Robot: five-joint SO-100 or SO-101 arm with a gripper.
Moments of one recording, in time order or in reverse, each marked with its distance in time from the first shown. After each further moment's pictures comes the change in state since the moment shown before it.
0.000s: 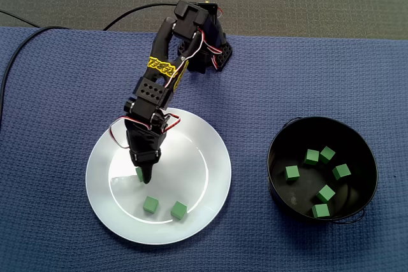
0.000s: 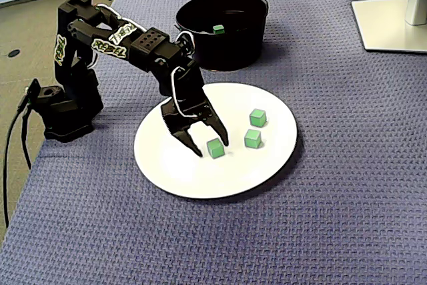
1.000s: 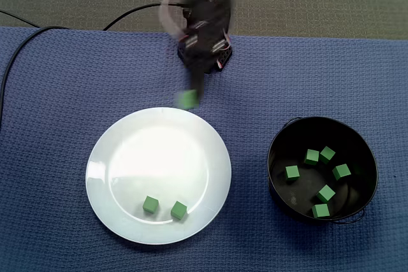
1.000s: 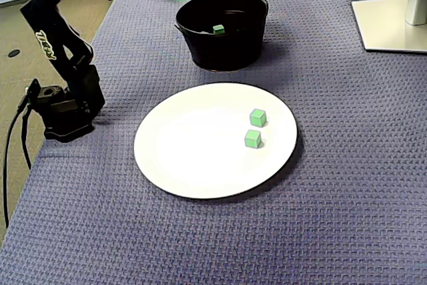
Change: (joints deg) arm -24.0 46.7 -25.2 25.2 27.5
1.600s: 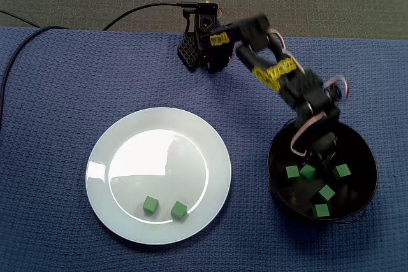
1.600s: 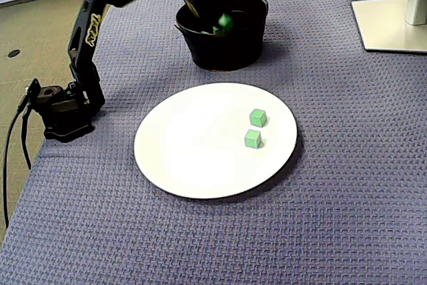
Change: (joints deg) arm -36.2 -61.3 -15.7 -4.6 0.3
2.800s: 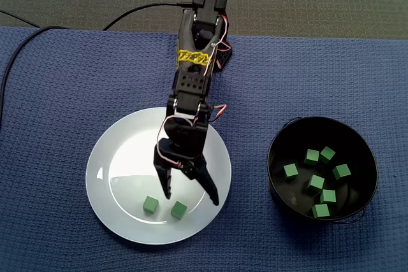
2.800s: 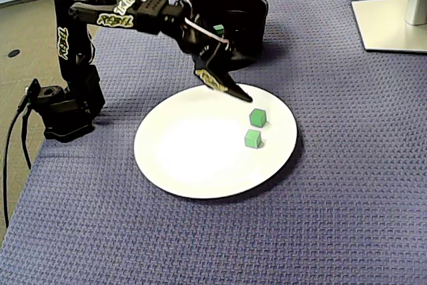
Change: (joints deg) arm 45.4 26.4 48.3 -45.4 -65.0
